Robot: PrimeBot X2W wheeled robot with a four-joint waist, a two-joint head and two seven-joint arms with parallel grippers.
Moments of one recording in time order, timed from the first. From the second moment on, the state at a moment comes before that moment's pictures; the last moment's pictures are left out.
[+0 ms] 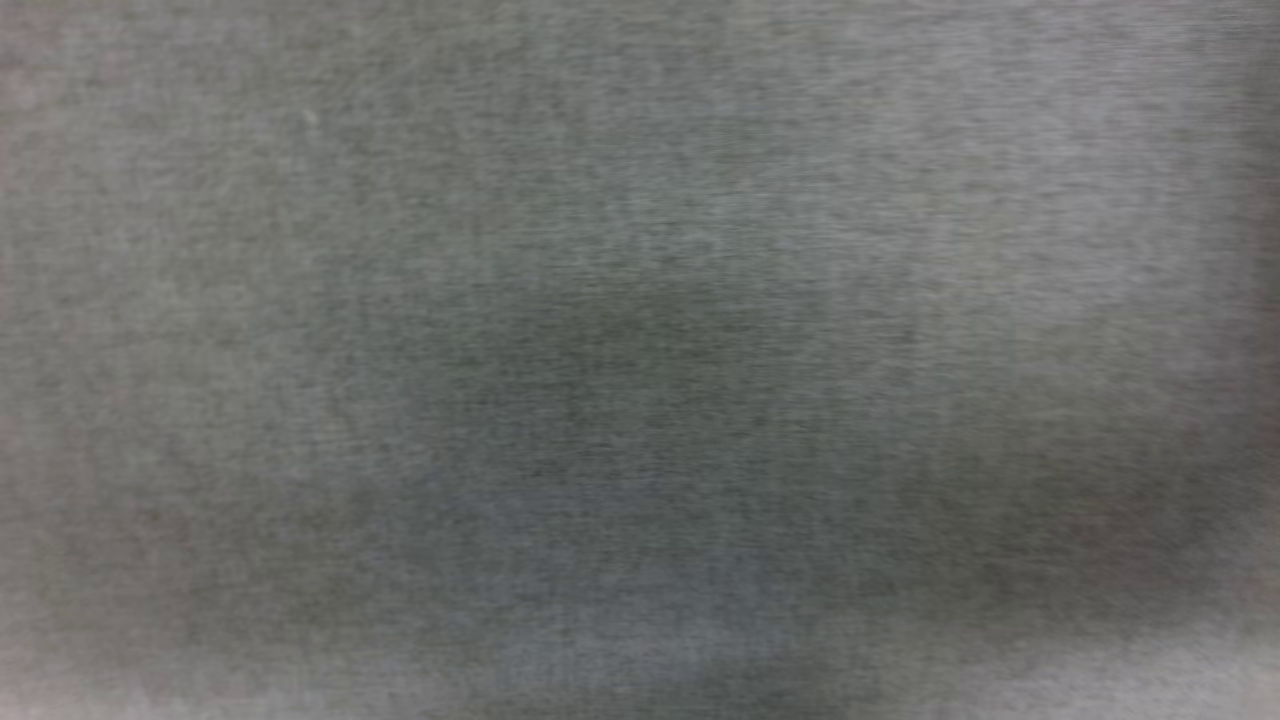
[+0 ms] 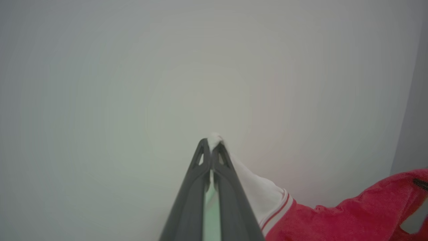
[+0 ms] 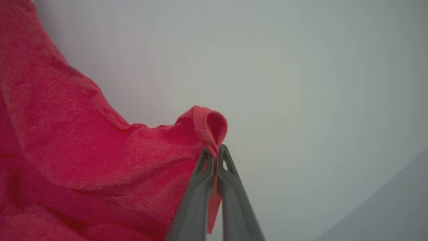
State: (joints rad) left arm -2.19 0.44 -0.83 0.90 -0.81 -0.13 -0.26; right arm -1.74 -0.14 -0.08 0.80 -0.38 0.13 -0.26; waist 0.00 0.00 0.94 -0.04
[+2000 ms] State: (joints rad) left arm -0.28 0.92 -1.00 -0.27 -1.46 0.42 -0.26; right arm -0.01 -0.62 0.20 0.08 0.48 0.13 0.07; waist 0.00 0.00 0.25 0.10
